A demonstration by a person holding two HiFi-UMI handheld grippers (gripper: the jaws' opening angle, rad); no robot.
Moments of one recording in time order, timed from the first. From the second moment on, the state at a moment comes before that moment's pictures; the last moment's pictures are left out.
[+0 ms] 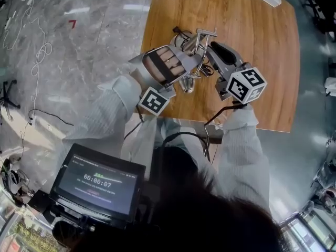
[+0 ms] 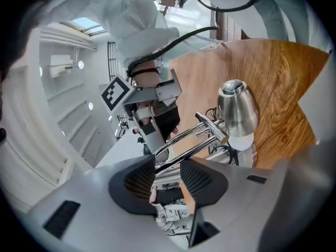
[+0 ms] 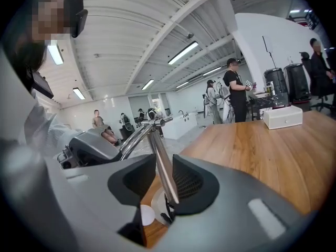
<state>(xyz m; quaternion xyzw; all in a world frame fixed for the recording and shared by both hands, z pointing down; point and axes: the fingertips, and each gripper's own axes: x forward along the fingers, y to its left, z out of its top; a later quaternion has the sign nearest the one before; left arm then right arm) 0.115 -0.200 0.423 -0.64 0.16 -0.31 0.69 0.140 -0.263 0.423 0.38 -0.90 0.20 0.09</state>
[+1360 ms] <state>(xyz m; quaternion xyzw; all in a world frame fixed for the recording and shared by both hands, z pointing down) 0.030 -0.262 0.334 -0.81 0.46 -0.26 0.25 0.146 -0.224 0.362 0.52 -0.85 0.10 0.08</state>
